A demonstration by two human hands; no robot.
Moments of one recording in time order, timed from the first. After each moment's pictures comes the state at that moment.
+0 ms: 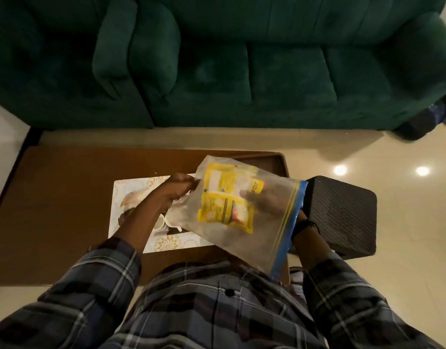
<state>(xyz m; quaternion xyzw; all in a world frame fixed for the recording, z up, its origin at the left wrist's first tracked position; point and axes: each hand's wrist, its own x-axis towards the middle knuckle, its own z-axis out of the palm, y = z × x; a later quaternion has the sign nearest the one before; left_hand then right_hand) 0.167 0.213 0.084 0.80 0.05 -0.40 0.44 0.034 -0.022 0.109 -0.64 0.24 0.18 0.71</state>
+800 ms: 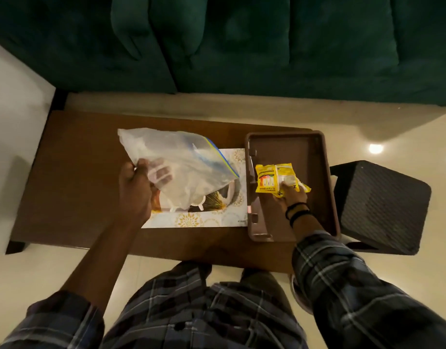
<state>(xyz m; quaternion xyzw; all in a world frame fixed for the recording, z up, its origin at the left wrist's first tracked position) 0.141 0.304 0.099 0.64 0.23 -0.08 0.72 0.064 -0.012 -0.074 -0.43 0.57 -0.01 0.70</state>
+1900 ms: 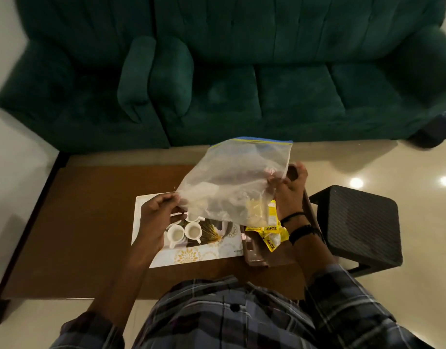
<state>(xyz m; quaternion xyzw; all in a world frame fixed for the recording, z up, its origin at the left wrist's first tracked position) 0.111 0.293 0.136 0.68 0.18 -0.17 0.69 0.059 0.015 0.103 -0.52 0.31 -0.20 0.77</state>
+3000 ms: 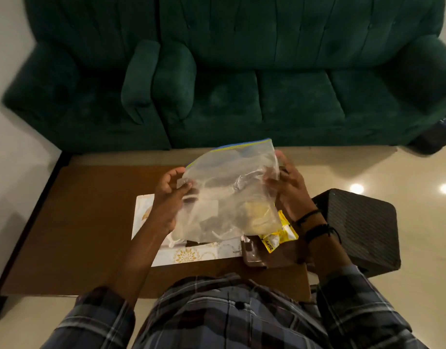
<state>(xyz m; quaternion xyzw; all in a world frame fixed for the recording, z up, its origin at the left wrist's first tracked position) 0.116 0.262 0.158 0.68 0.09 -0.18 0.70 0.044 -0.003 0.132 -0.61 0.17 -0.05 0.78</state>
